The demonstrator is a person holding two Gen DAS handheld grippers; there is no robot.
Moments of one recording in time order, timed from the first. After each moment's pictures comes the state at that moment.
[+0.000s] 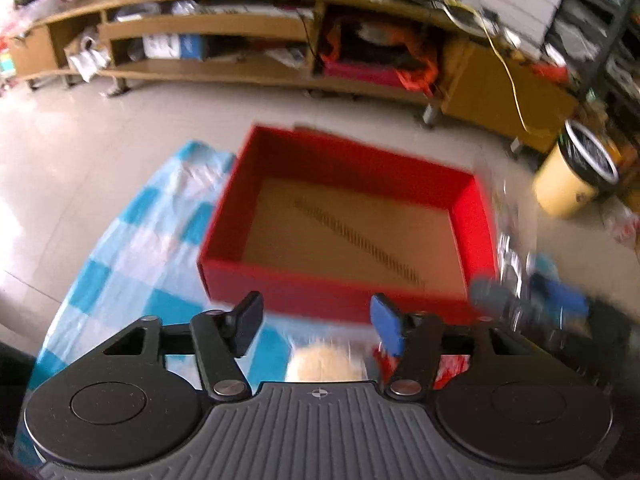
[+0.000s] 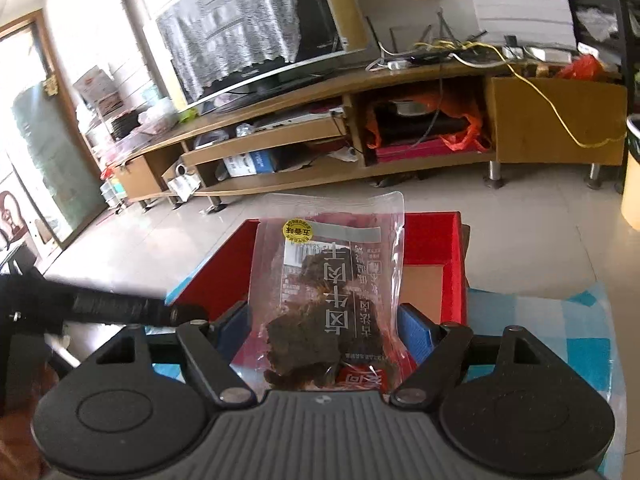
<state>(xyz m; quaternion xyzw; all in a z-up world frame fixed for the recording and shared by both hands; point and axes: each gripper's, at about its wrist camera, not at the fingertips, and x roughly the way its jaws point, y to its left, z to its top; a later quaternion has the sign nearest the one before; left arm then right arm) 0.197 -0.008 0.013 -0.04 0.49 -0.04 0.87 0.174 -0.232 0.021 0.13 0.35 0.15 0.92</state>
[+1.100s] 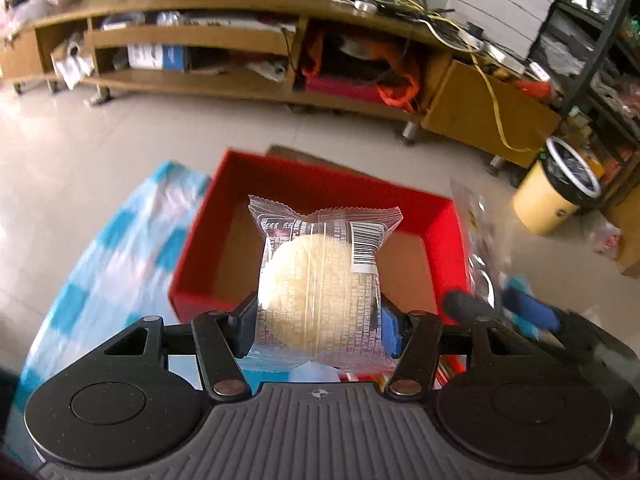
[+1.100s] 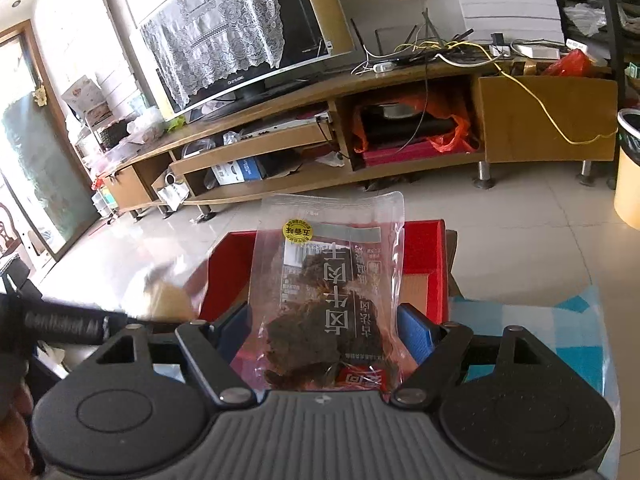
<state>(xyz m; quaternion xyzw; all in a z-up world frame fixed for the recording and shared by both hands) 0.219 -0.024 0.037 -0.06 0.46 -0.05 0.88 0.189 -0.243 0.023 0.13 0.34 0.13 0.92</state>
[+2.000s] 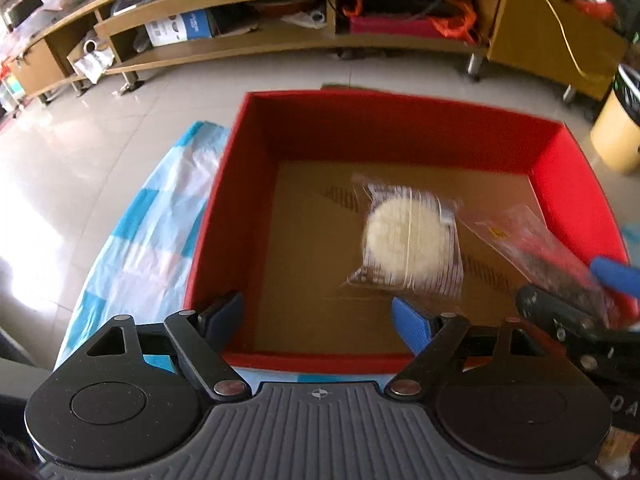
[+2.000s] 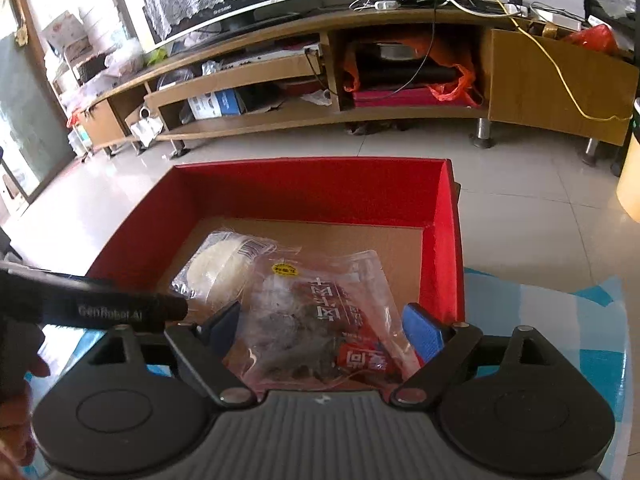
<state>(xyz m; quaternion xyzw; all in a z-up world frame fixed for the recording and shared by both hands) 0.251 -0.020 -0.038 0.04 0.53 0.01 0.85 0.230 -0.223 -0.029 0.06 0.43 0.13 0.89</state>
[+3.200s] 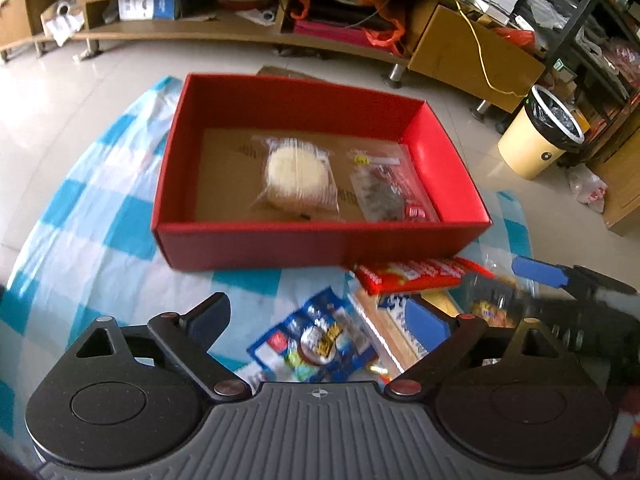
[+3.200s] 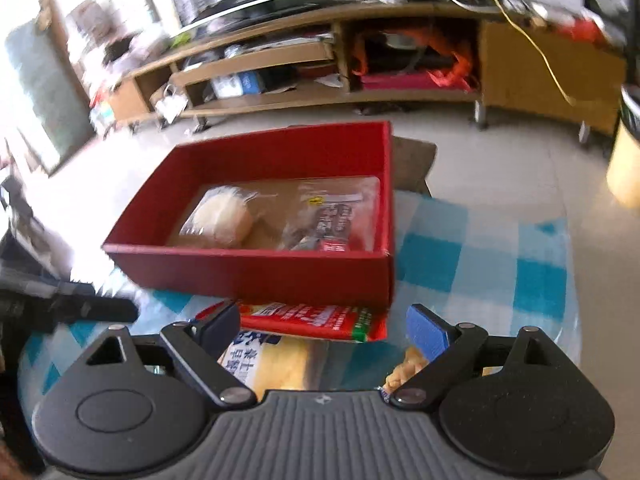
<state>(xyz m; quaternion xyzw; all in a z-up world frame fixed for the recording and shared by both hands) 0.135 -0.013 0.006 -0.07 0.52 -0.09 0.85 0.145 -0.276 -0.006 0.08 0.44 0.15 0.88</state>
